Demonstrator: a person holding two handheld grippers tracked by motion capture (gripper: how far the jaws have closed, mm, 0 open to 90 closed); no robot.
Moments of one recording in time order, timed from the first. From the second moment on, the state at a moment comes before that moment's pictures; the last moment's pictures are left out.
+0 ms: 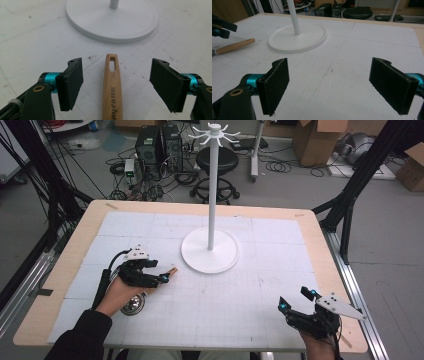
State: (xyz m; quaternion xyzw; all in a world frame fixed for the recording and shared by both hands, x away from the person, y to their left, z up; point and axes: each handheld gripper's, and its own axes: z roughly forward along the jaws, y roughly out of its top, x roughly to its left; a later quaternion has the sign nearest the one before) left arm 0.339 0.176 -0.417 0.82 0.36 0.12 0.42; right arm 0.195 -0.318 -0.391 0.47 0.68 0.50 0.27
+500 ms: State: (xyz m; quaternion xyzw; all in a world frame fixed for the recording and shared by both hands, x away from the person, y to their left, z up) left arm 0.343 0.172 -0.432 0.86 0.35 0.10 0.36; right arm 0.195 -0.319 -0.392 0.47 0.68 0.50 0.27
